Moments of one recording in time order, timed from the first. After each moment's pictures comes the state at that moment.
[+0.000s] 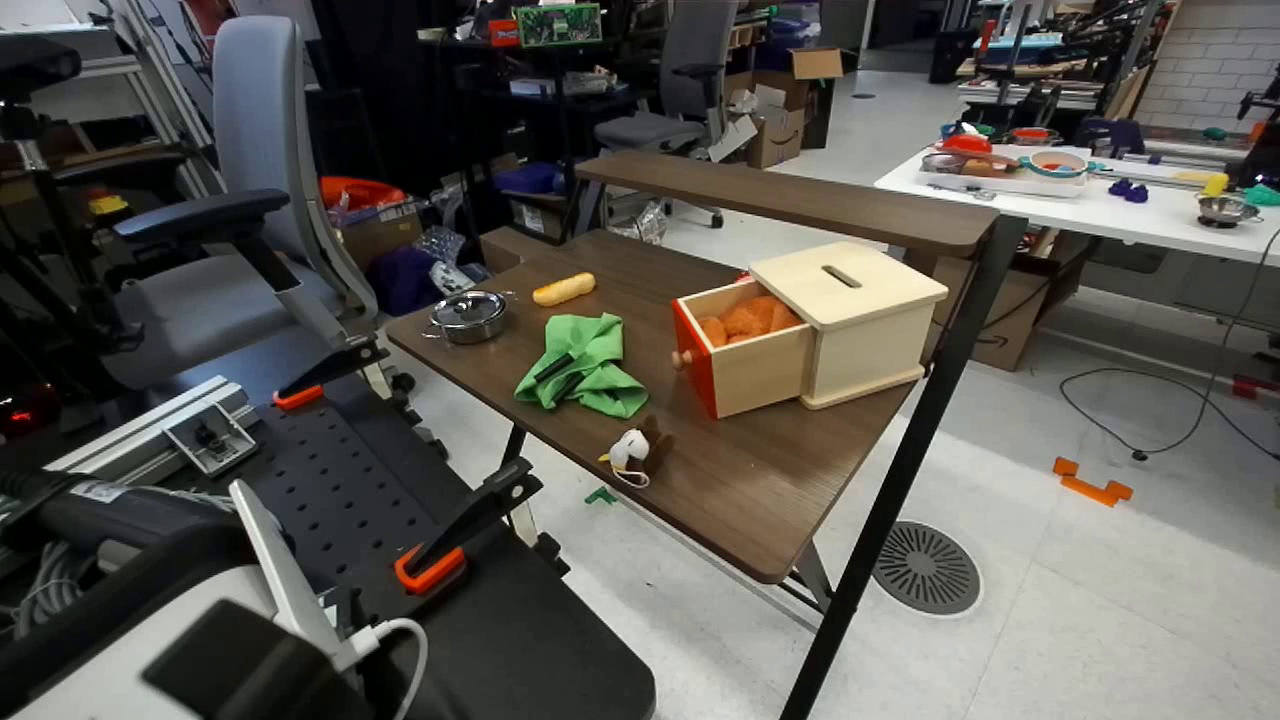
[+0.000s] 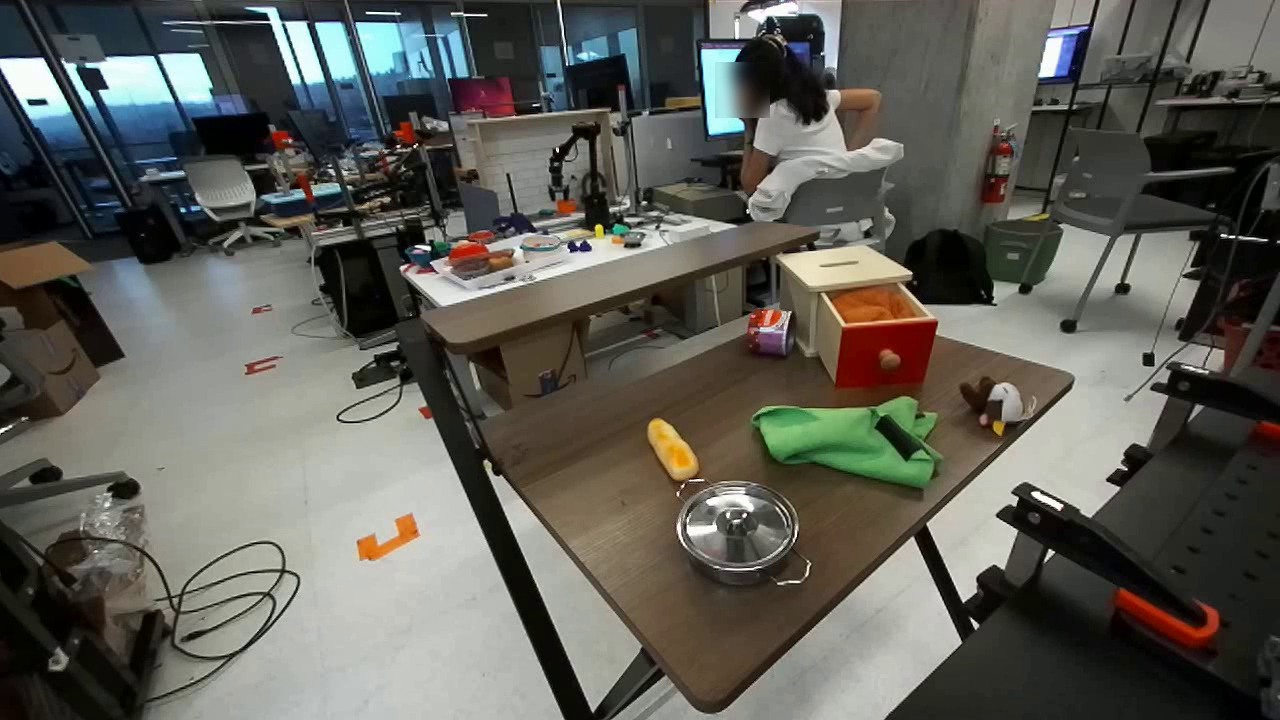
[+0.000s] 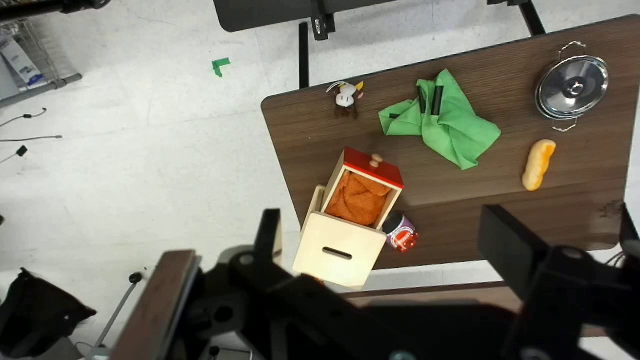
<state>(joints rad) -0.09 -0.65 0.07 -2.37 -0.15 1.88 0.13</state>
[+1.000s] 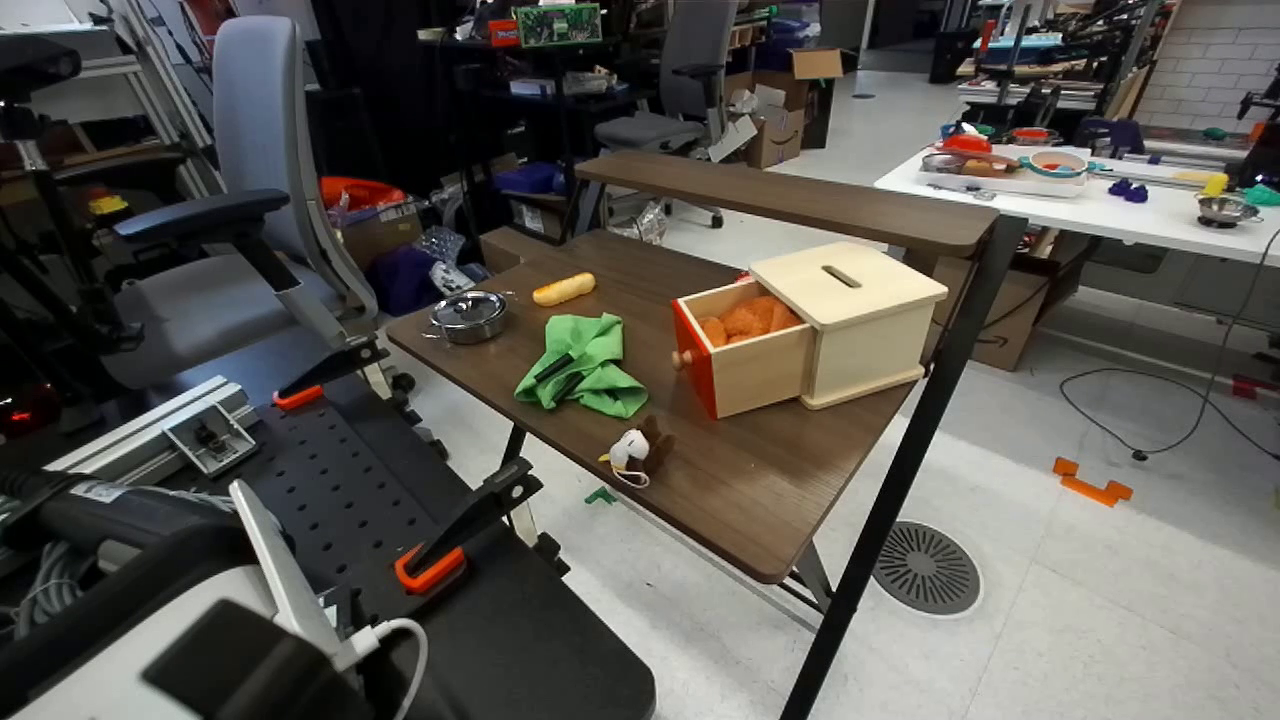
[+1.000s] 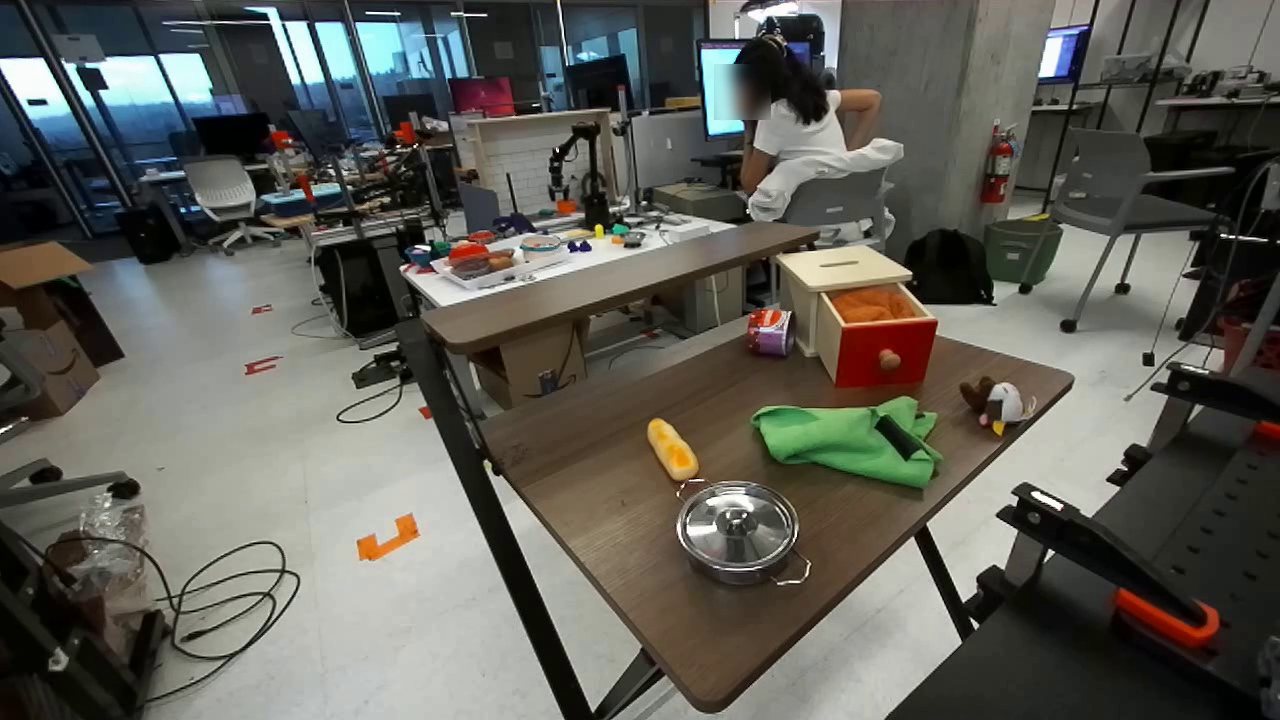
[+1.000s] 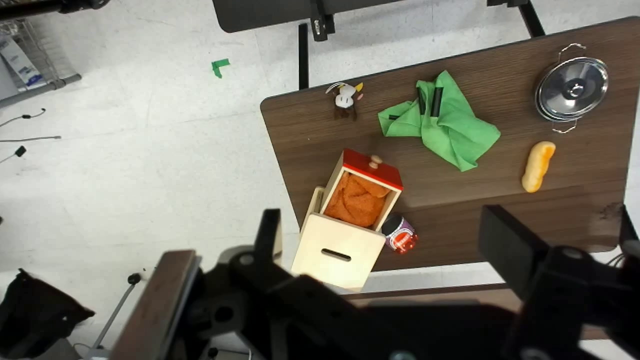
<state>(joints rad) -0.08 -0.65 0.07 -2.37 -0.15 1.88 0.13</state>
